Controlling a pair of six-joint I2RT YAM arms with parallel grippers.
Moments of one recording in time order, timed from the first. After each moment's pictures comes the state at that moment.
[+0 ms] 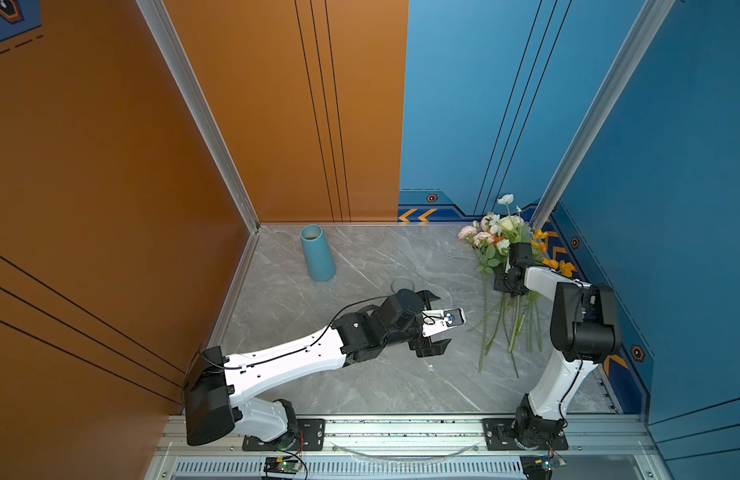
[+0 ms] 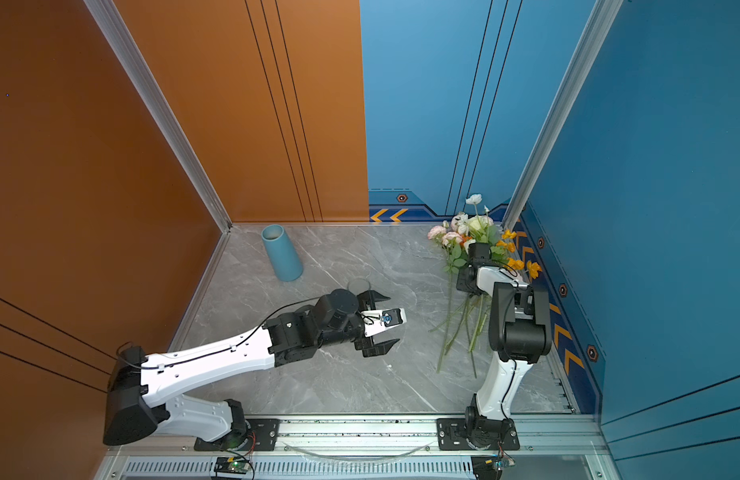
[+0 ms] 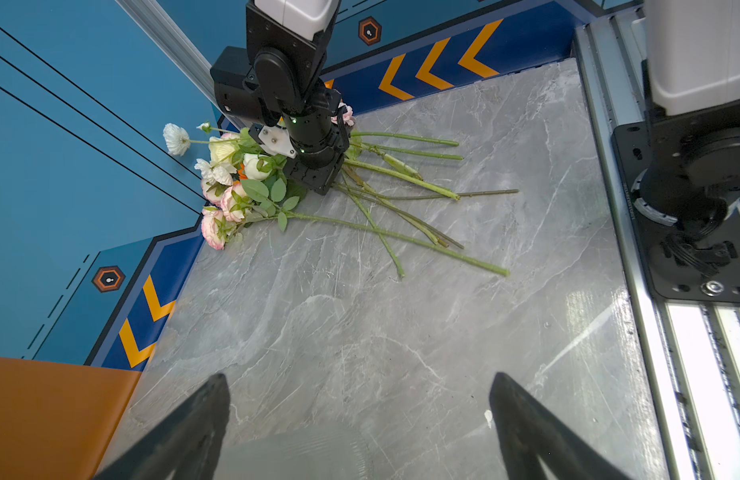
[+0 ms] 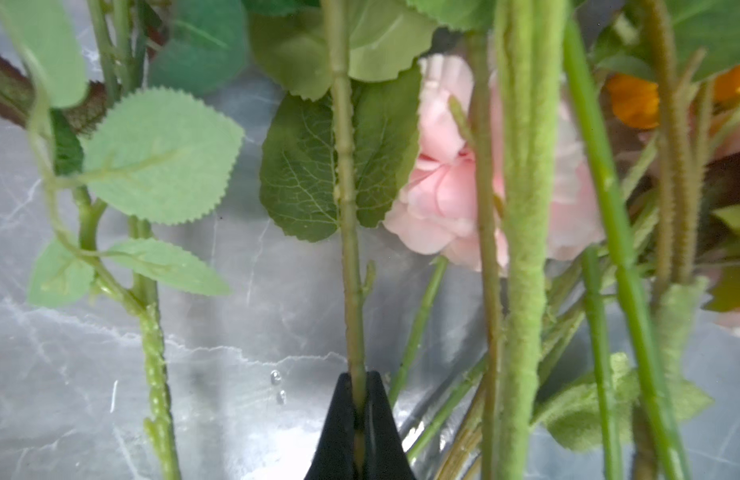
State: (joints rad) left arm -1.11 1.38 1.12 -0.23 -0.03 0.48; right arm -0.10 1.88 1.18 -0.36 0.11 0.13
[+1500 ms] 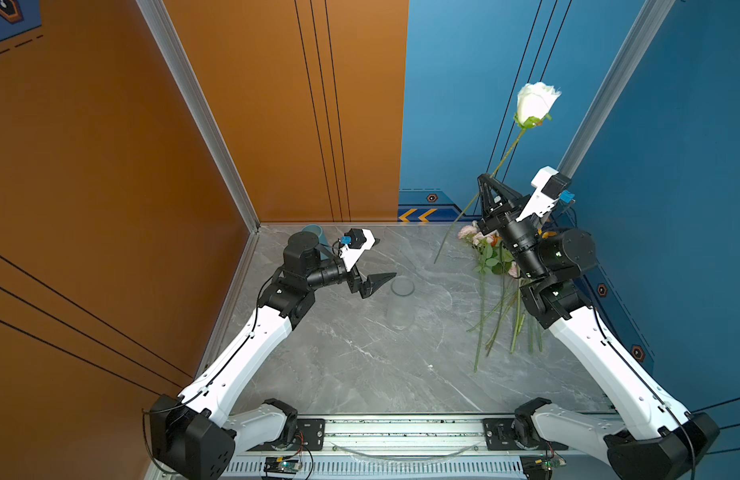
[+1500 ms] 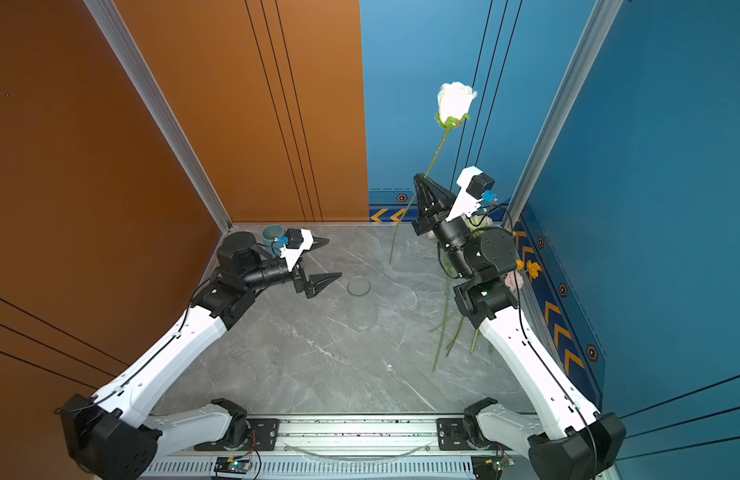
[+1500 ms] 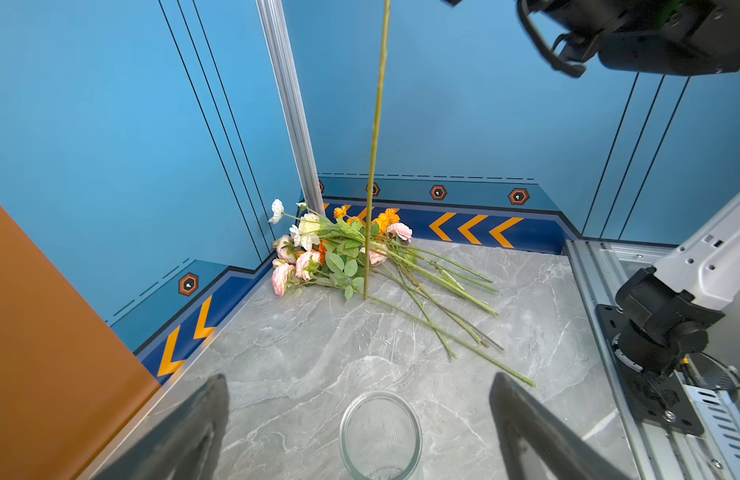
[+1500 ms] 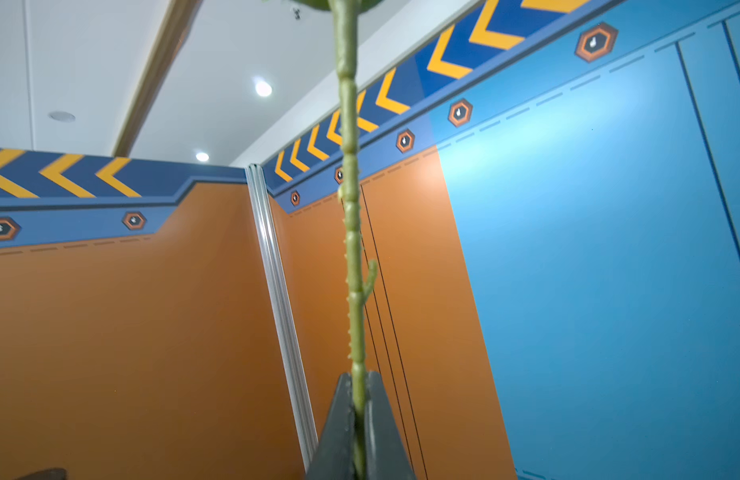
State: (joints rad) left arm -0.37 1.21 1.09 -0.04 0.79 0.21; right arm 0.41 1.16 1.24 0.48 -0.14 0.37
